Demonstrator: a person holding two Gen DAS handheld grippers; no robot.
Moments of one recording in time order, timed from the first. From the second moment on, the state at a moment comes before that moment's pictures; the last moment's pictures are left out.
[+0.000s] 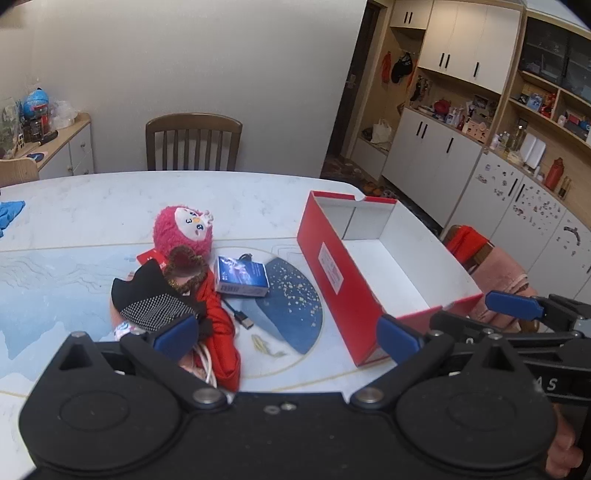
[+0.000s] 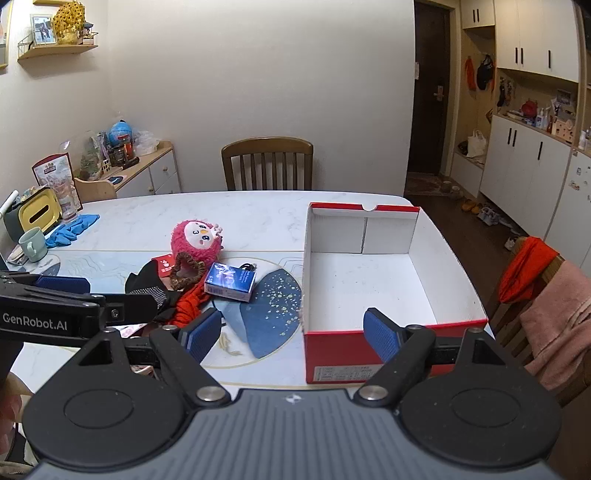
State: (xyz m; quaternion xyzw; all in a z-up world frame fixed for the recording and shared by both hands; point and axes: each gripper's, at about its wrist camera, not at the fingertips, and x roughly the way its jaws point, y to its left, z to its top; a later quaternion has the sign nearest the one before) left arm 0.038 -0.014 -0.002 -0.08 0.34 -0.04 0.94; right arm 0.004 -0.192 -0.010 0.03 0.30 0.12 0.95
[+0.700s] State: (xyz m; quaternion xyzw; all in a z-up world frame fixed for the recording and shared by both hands) left arm 0.104 -0.026 -0.027 -0.11 0.36 0.09 0.92; right arm 0.134 -0.311 -0.060 0.00 0.36 0.06 0.93
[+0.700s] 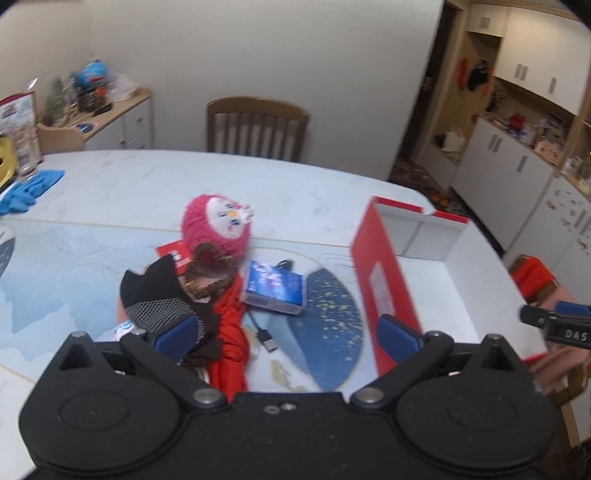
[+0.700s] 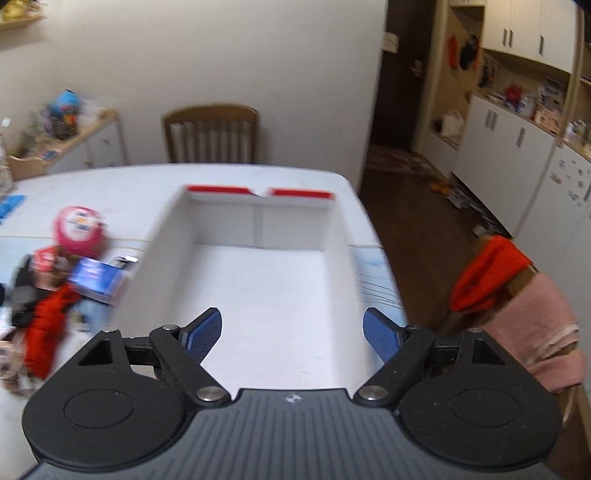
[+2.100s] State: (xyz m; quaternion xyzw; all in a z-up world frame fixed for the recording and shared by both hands) left arm 0.189 0.102 -0.102 -0.15 0.47 0.18 0.85; right arm 0.206 -0.333 -0.124 -0.01 0.49 0.06 0.87
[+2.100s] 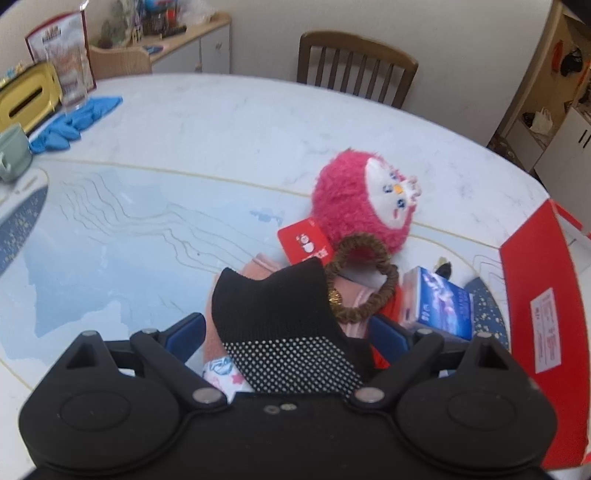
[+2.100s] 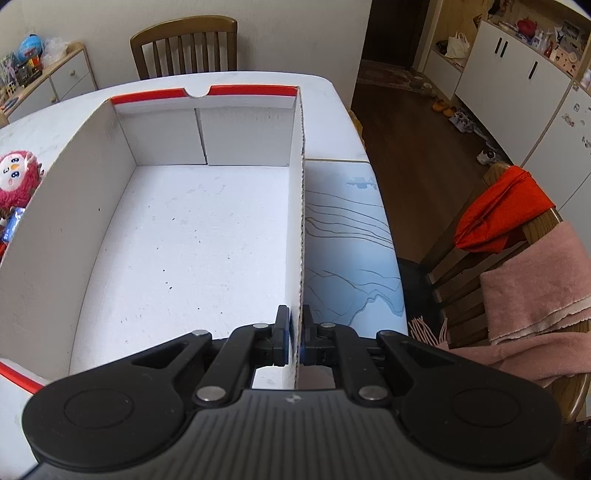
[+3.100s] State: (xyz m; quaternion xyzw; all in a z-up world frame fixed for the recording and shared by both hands) left arm 0.163 0.082 -0.054 -0.17 0.46 0.12 0.86; right arm 0.201 -0.333 -0.121 -0.01 0.49 0.07 0.87
